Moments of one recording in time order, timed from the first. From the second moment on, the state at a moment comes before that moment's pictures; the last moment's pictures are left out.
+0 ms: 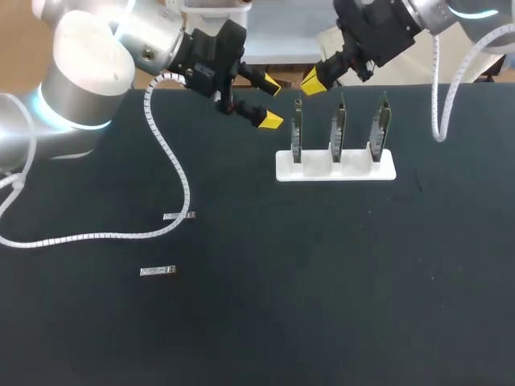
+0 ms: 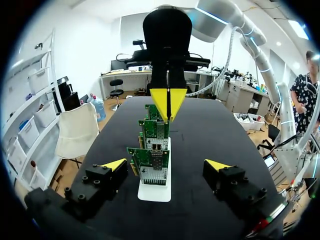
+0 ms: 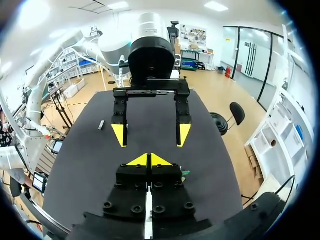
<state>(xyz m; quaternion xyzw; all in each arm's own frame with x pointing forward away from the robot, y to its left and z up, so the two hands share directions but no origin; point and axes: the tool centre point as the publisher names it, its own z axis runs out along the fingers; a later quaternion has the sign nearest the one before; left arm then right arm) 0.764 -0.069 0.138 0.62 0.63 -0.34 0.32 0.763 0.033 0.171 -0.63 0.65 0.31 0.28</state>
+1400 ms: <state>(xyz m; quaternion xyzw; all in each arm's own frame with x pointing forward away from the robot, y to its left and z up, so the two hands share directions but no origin) 0.764 -0.069 0.138 0.62 0.63 -0.34 0.32 0.784 0.045 0.147 -0.64 0.65 0.31 0.25</state>
